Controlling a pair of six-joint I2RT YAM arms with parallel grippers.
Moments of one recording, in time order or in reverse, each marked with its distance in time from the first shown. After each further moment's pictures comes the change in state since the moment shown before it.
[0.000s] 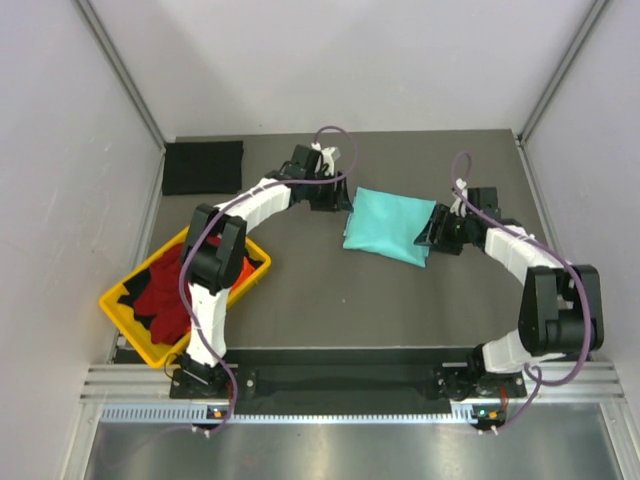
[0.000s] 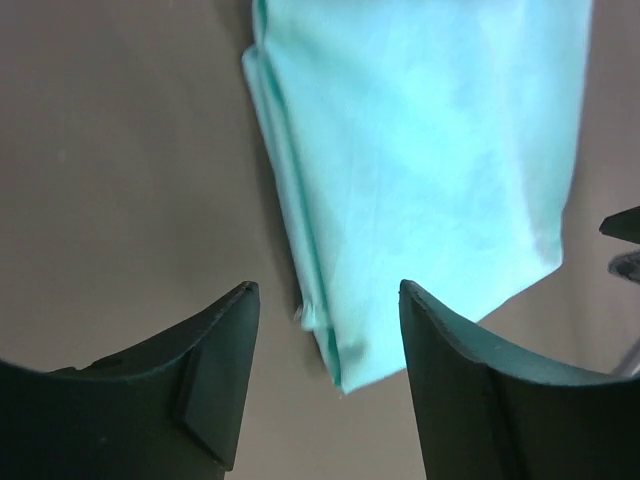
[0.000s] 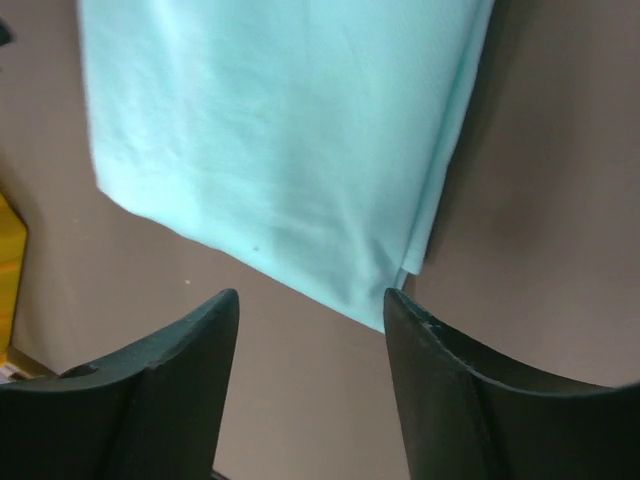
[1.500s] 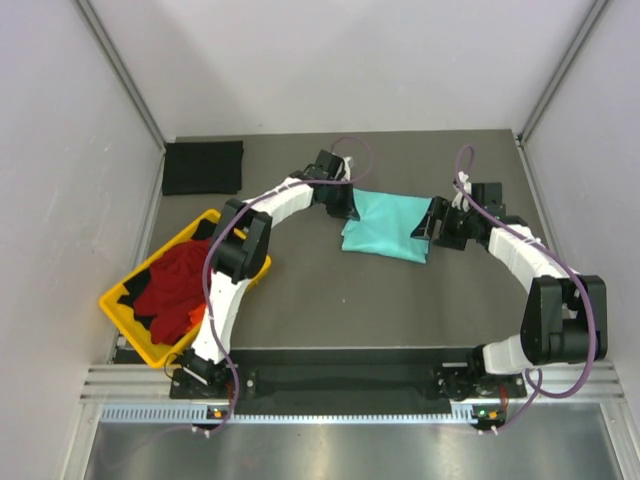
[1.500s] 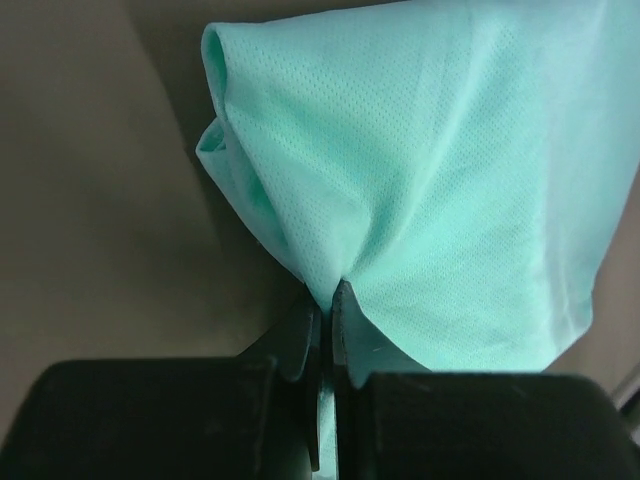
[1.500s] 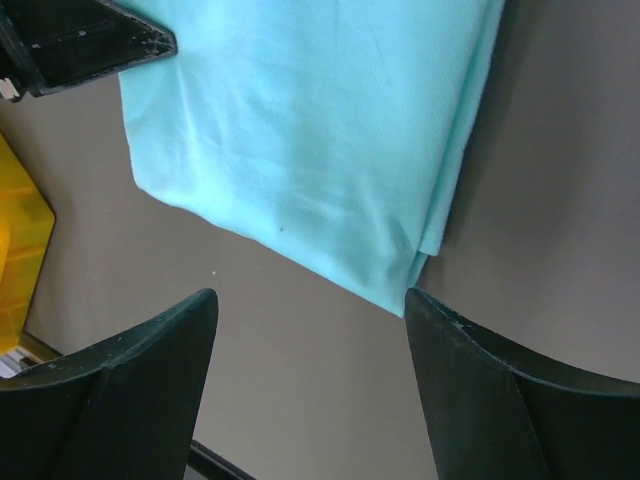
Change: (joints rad) left arm -0.049 0.251 0.251 -0.082 0.000 -0.120; right arm -0.001 -0.070 0.042 -0.043 -0.036 -0.027
